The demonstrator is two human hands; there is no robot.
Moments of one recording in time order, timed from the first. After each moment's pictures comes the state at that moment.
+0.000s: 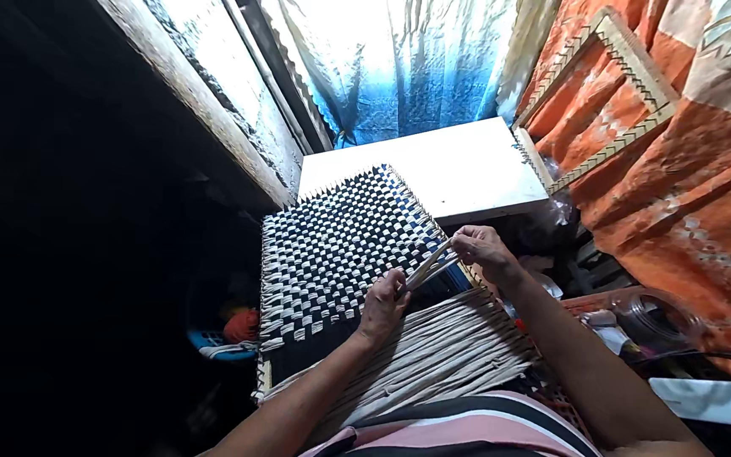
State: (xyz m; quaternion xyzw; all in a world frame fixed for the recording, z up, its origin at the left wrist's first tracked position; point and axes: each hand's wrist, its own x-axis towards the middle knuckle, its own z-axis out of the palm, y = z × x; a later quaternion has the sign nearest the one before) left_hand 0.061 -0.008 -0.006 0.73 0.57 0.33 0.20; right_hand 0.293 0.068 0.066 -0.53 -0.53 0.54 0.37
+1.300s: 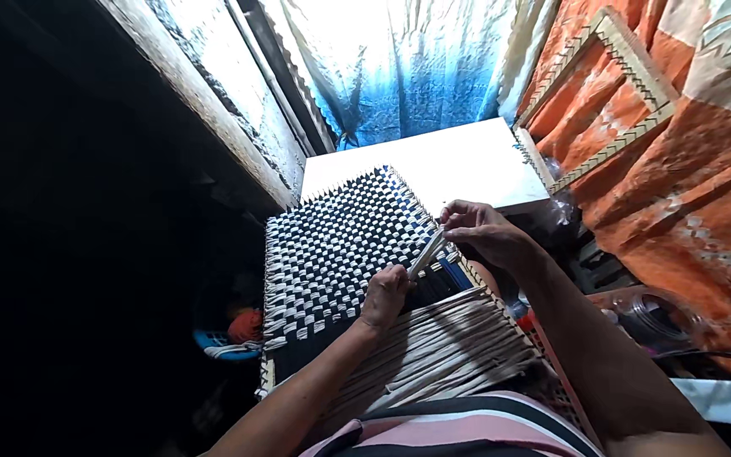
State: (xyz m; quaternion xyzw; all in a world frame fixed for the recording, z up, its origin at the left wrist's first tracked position) left_hand 0.064 0.005 0.021 0.74 0.56 0.31 0.21; right_hand 0.294 0.084 0.113 -0.32 -0.62 0.61 0.36
